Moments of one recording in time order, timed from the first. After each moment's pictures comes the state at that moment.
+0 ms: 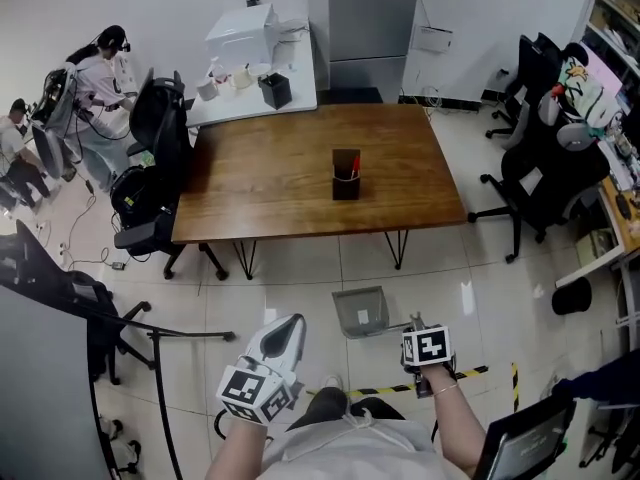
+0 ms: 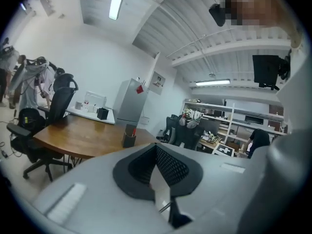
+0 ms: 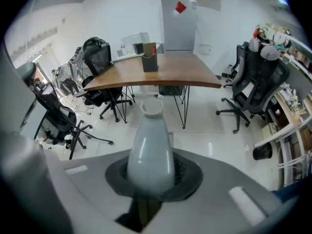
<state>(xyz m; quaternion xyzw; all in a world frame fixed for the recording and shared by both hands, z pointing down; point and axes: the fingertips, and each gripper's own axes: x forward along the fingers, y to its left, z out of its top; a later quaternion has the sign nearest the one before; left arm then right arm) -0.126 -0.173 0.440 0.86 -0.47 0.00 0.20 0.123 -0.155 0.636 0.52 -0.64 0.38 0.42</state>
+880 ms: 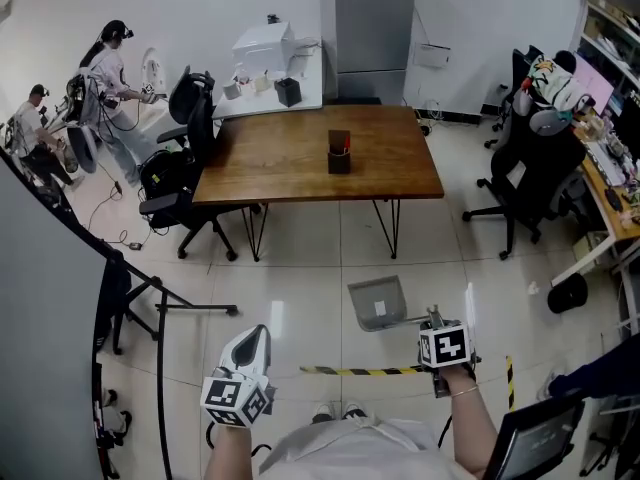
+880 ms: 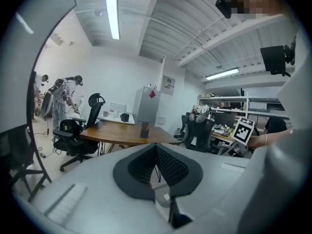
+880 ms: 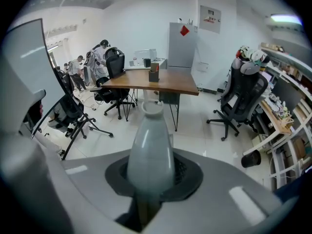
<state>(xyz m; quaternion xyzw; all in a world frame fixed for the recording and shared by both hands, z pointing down) -0.144 0.061 0.435 0.79 -0.59 0.03 0.16 0.206 0.021 0.546 0.53 -0.68 0.30 0.41</state>
